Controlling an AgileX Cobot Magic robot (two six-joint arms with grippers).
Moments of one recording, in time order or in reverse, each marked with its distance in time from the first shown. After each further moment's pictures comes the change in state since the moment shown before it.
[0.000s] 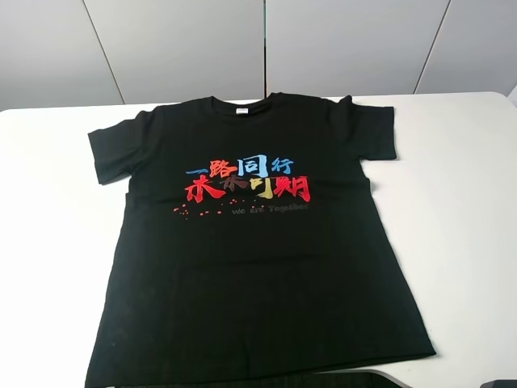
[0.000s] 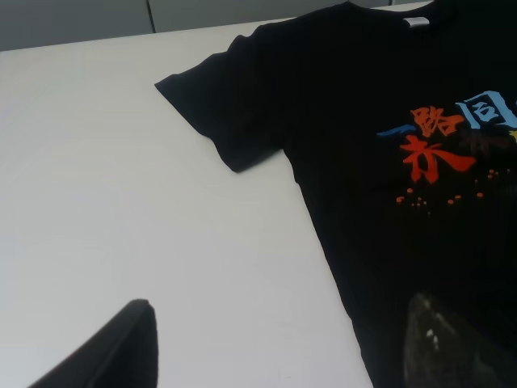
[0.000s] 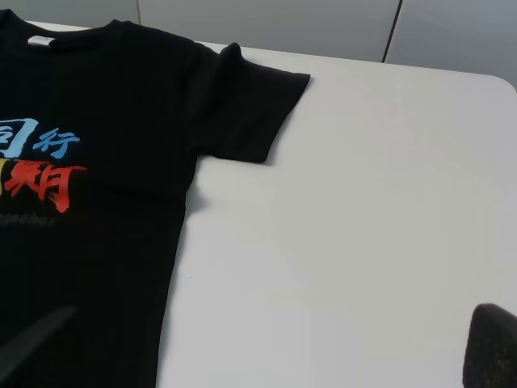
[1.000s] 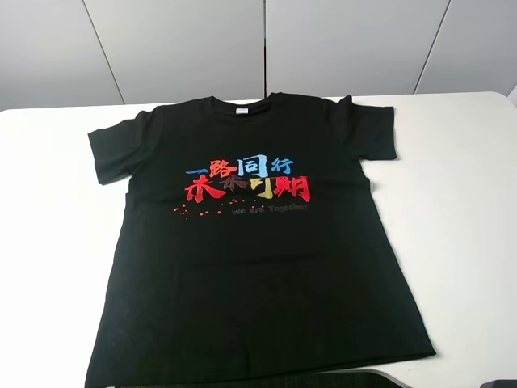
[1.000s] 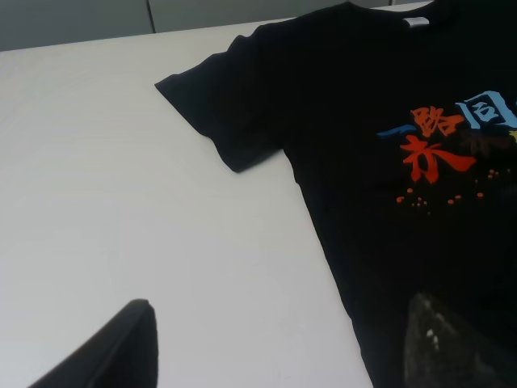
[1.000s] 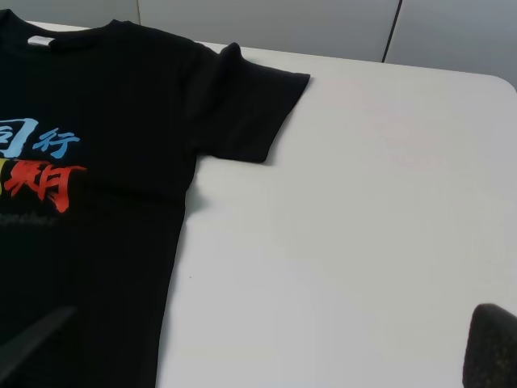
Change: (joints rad) left arm 0.000 0.000 0.000 0.000 0.000 0.000; right arm 0.000 0.000 0.000 0.000 0.000 0.000
